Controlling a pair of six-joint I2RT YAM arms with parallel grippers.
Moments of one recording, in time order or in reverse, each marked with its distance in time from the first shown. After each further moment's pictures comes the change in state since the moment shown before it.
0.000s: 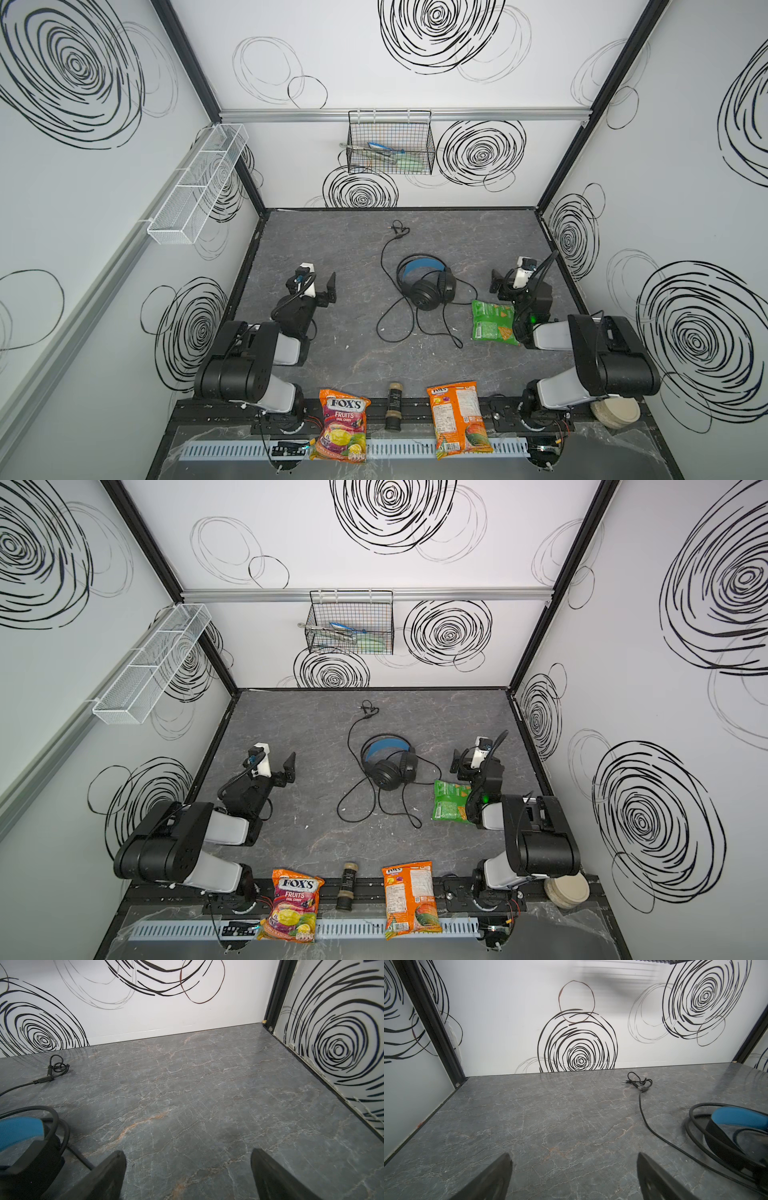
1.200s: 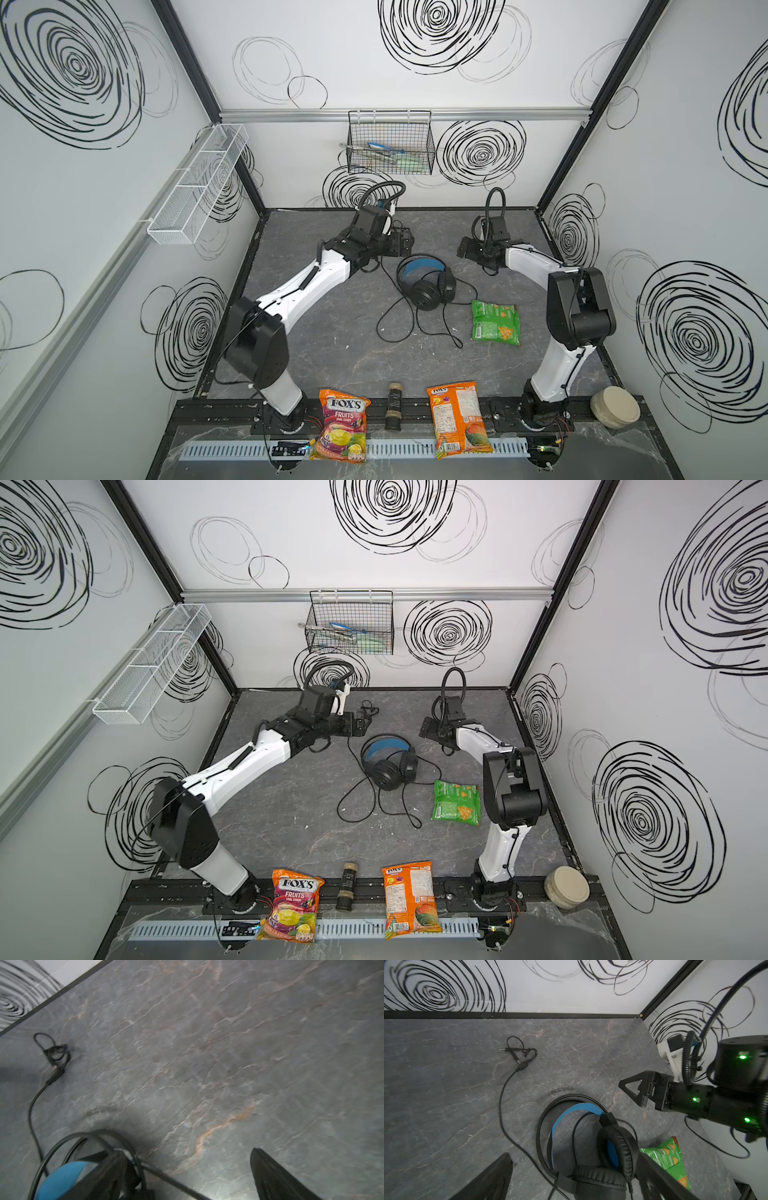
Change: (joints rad) left arm -0.515 0.217 1.321 -1.714 -0.037 -0.393; right arm 0.224 0.337 0.975 -1.291 -0.031 0.415
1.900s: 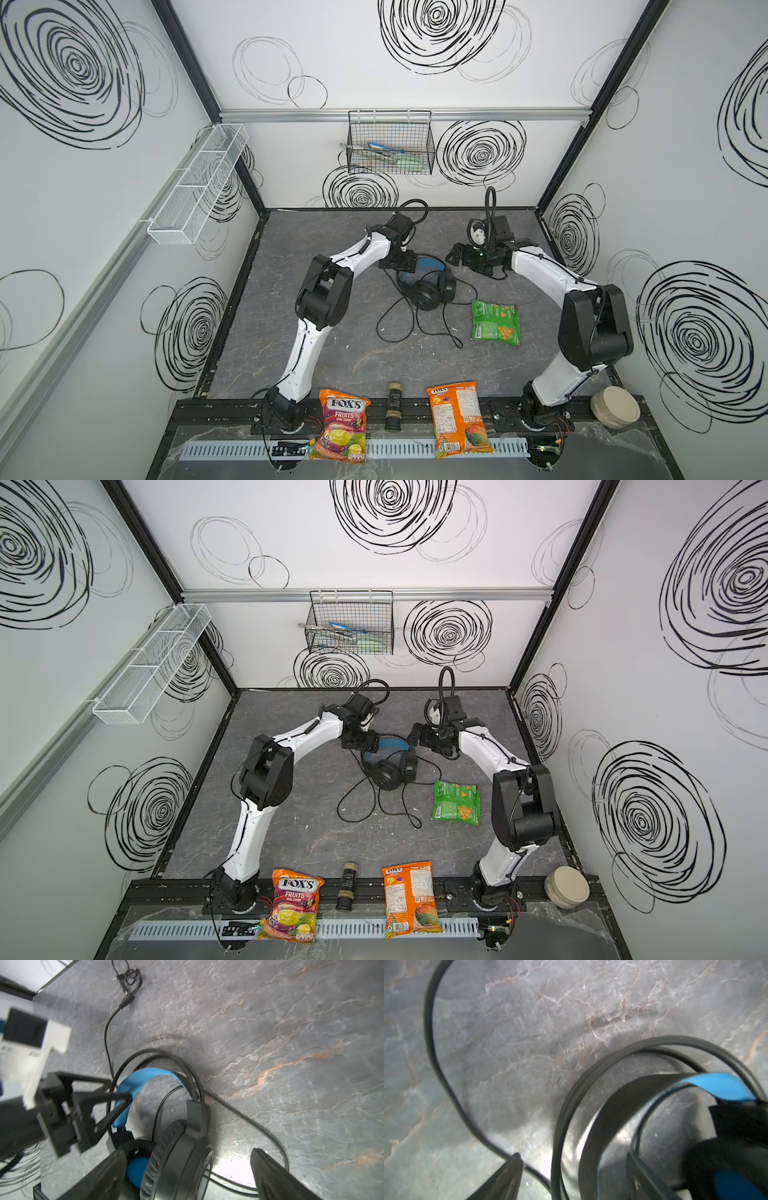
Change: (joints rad) left arm -0.008 0.595 0.455 -0.380 -0.018 0.081; right arm 0.027 -0.156 -0.042 -0.194 -0.288 -0.112
